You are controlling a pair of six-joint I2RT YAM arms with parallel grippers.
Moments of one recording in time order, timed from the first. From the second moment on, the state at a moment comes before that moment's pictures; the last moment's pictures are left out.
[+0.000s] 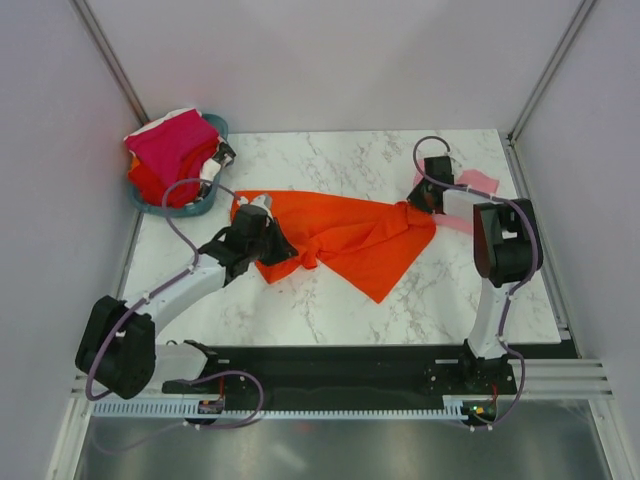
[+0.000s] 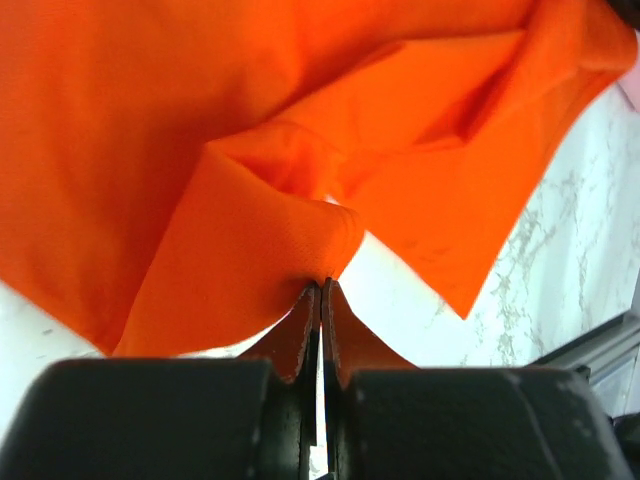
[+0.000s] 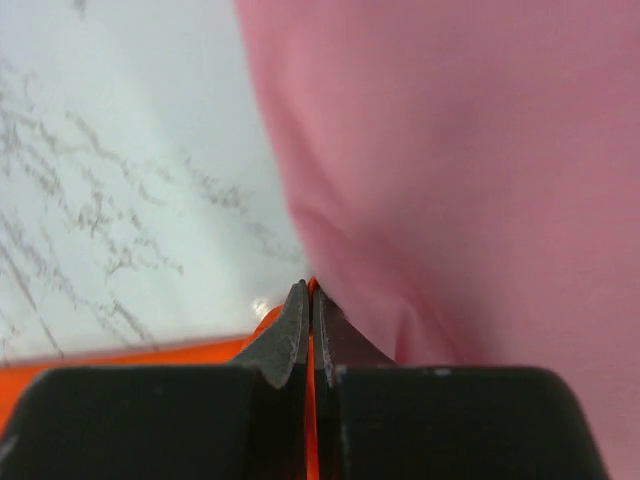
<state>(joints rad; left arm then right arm) -0.46 1.26 0.73 -0.20 0.11 -0.72 0.15 2.03 1.28 -0.08 0.09 0.75</state>
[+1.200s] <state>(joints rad) -0.25 1.06 0.97 -0.32 0.11 -0.73 0.06 1.24 1.02 -0.24 -0.05 0.61</state>
